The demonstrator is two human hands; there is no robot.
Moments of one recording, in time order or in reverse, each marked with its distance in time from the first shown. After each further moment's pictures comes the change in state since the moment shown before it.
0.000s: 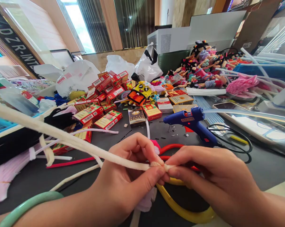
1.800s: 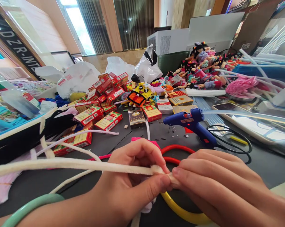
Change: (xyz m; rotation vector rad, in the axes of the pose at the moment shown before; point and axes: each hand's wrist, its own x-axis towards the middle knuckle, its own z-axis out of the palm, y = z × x) left_hand 0.001 0.009 0.006 0.182 0.015 -0.132; right_hand -0.027 0.018 -0.002 -0.689 0.073 -0.400
